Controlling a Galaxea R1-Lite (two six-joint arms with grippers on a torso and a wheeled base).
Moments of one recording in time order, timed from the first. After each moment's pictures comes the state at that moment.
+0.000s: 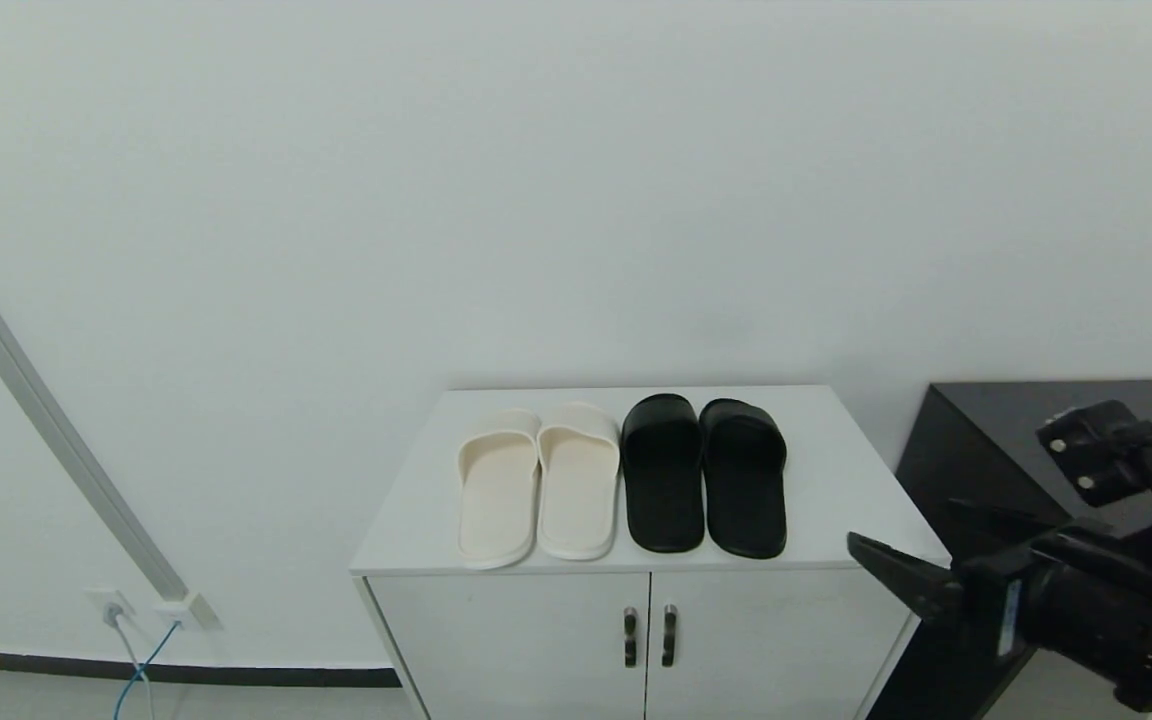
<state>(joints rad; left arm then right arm) 0.00 0.00 0.00 0.00 -0.03 0.00 0.70 1.31 -0.43 -0.59 -0.27 0.18</state>
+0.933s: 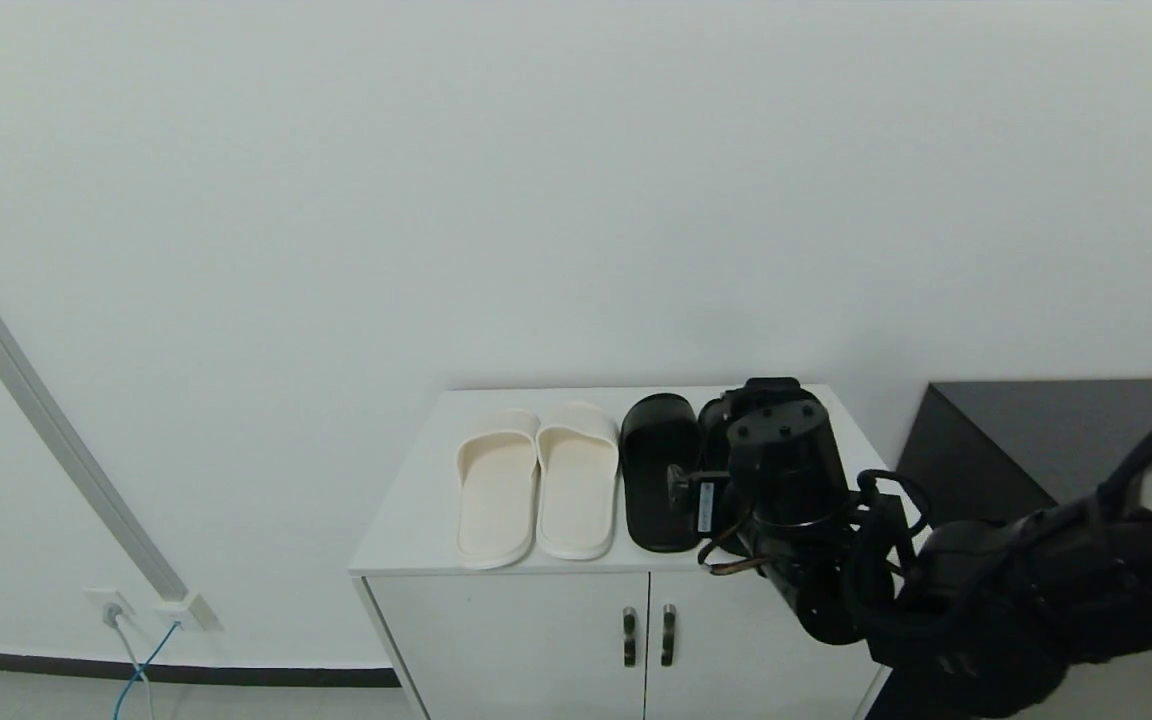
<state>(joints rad) 0.00 0.00 0.00 0.00 -0.03 0.00 0.82 1.97 -0.97 -0.60 -0.66 0.36</state>
